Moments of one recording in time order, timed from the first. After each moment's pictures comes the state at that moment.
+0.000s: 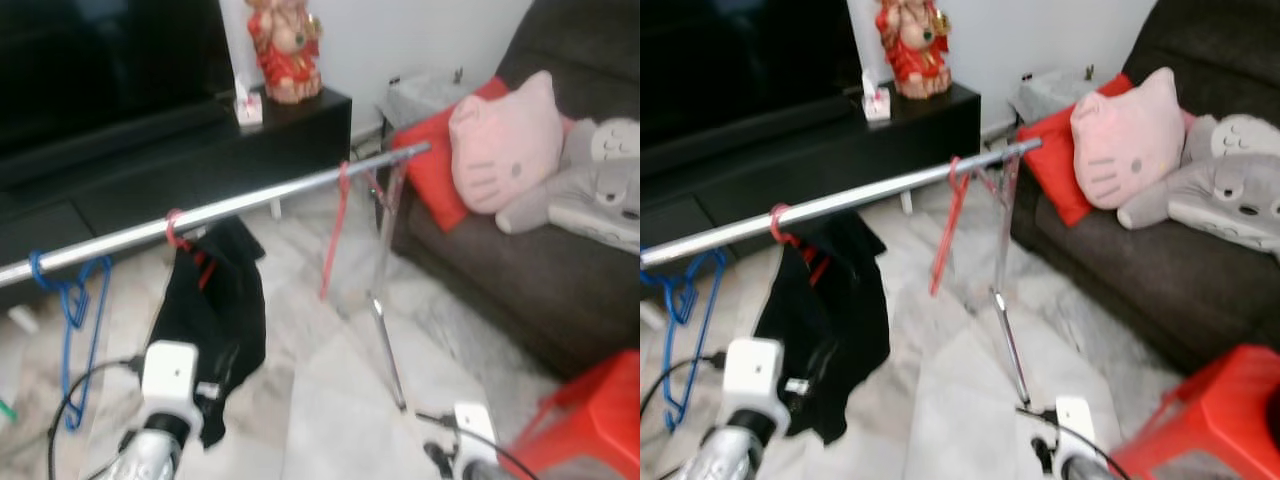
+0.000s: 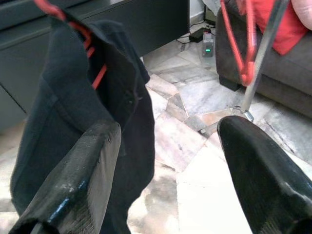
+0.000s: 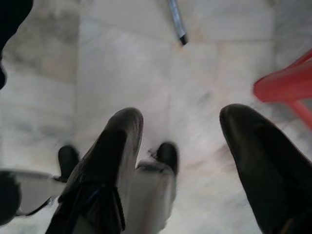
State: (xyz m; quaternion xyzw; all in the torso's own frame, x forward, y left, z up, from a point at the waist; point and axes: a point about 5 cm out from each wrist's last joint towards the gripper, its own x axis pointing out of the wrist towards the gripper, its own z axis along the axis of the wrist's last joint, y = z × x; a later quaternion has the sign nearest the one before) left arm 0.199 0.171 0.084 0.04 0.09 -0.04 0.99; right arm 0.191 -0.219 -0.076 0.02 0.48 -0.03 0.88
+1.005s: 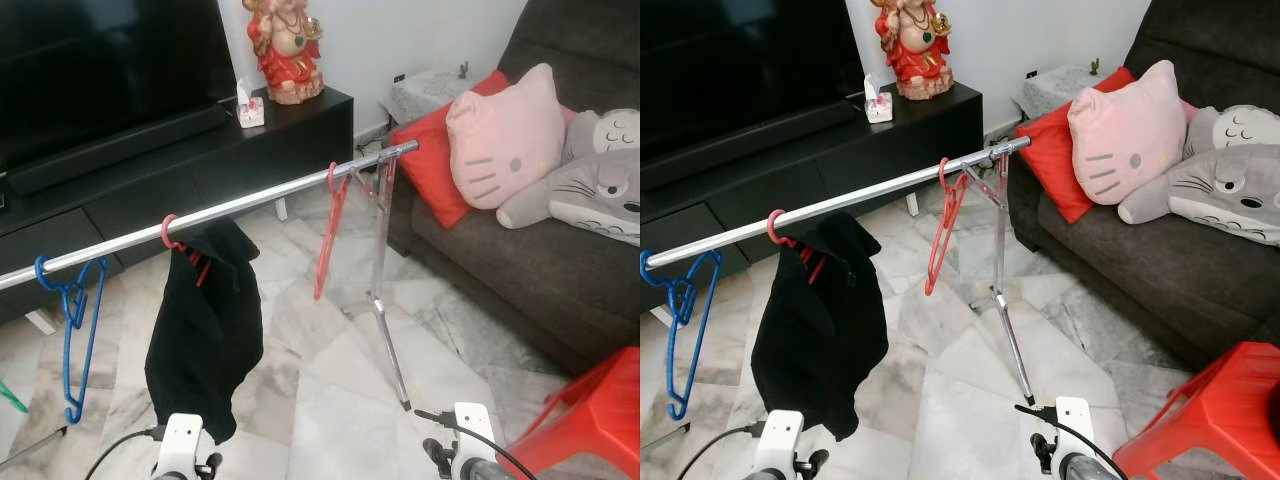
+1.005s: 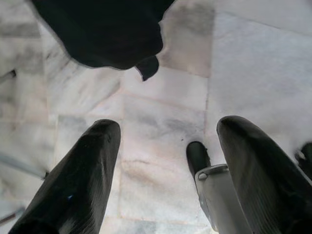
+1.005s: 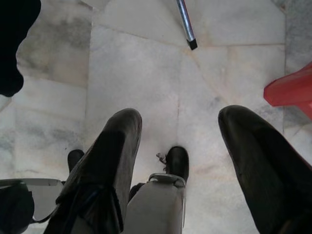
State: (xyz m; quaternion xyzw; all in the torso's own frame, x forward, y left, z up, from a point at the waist) left arm 0.189 0.209 -0.071 0.04 0.42 0.03 0.91; right arm 0.196 -0.207 -0.076 0.03 0.47 -0.03 0.88
